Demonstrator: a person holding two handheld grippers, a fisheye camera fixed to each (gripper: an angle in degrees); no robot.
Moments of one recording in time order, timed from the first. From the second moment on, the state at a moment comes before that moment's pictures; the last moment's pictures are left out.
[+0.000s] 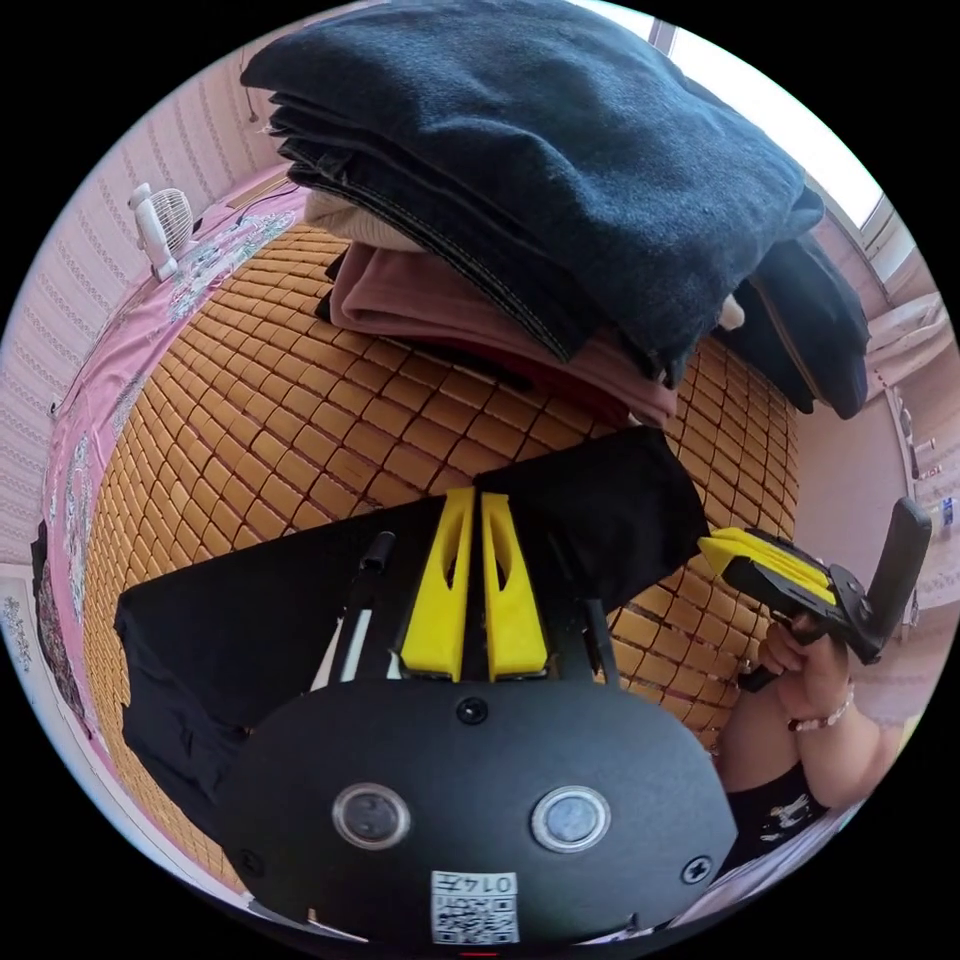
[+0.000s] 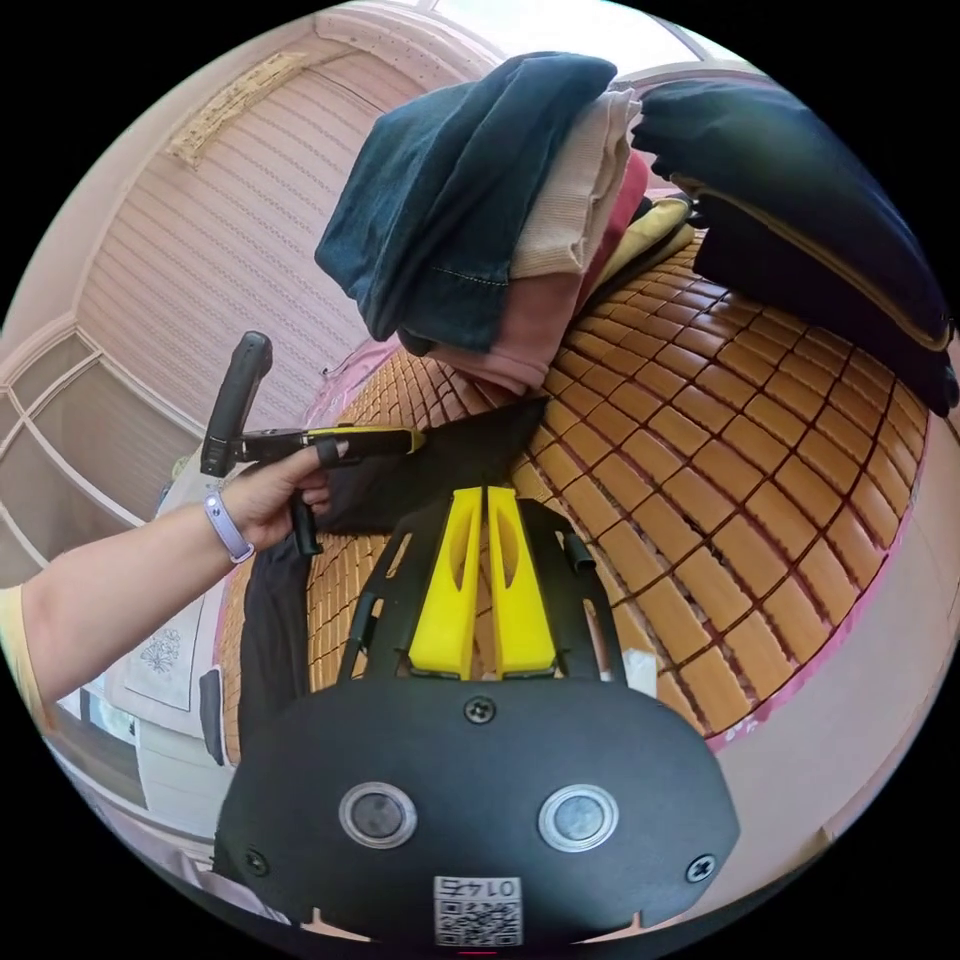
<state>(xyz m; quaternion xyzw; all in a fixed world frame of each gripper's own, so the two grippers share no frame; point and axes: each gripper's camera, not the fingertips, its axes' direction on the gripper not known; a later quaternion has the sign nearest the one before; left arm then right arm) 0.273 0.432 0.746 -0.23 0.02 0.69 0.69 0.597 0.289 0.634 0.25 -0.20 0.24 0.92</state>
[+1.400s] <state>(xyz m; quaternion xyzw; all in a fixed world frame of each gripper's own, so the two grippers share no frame) -0.282 0.094 0.406 -0.06 0.12 0.32 0.94 0.165 0.243 0.607 0.09 -0.30 -0.35 0.88</state>
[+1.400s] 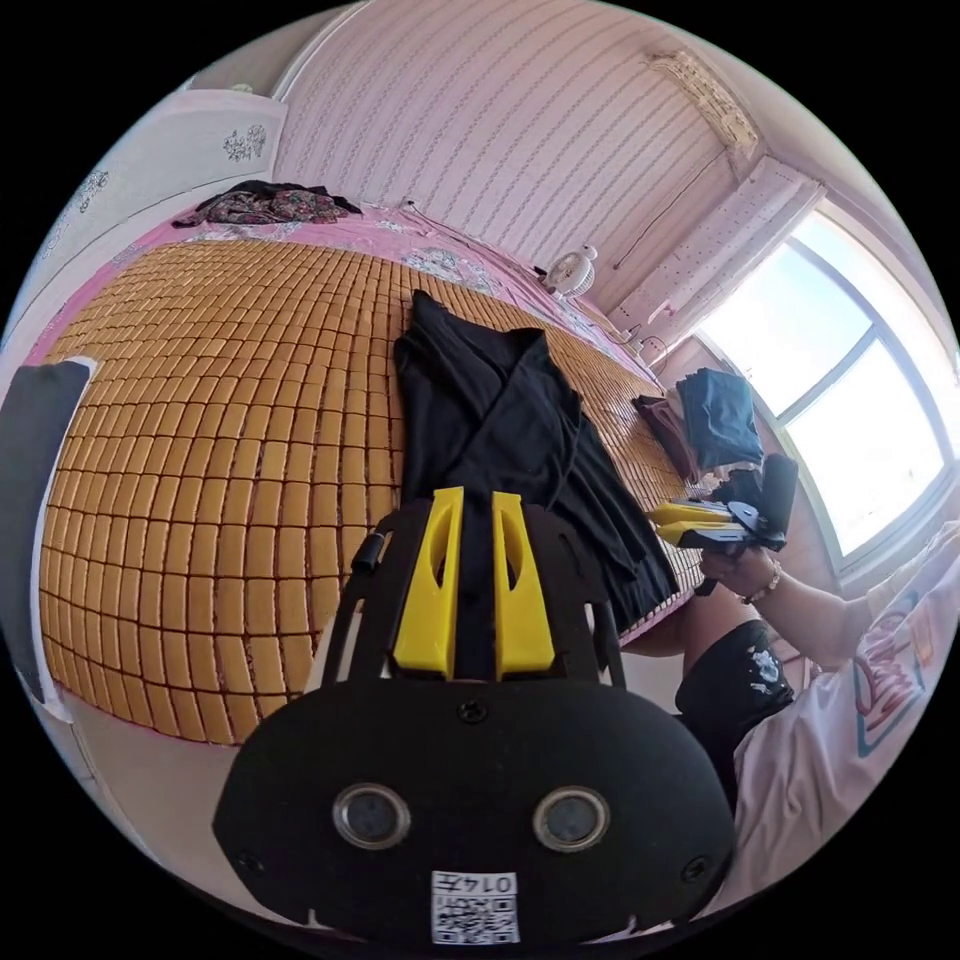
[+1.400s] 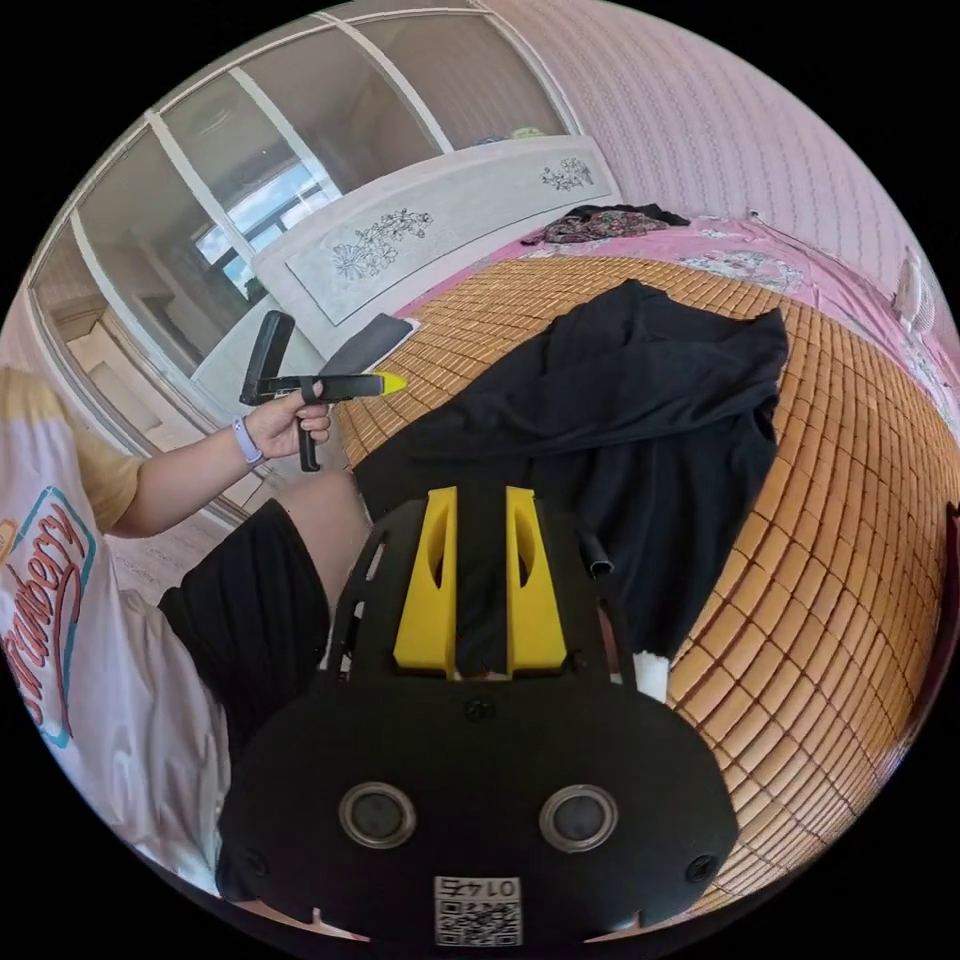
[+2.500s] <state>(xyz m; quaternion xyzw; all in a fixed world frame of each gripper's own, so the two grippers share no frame) -0.204 -0.128 0.494 -0.03 0.08 0.37 0.93 0.133 -0.103 0.615 0.20 -0.26 -0.19 0.92</state>
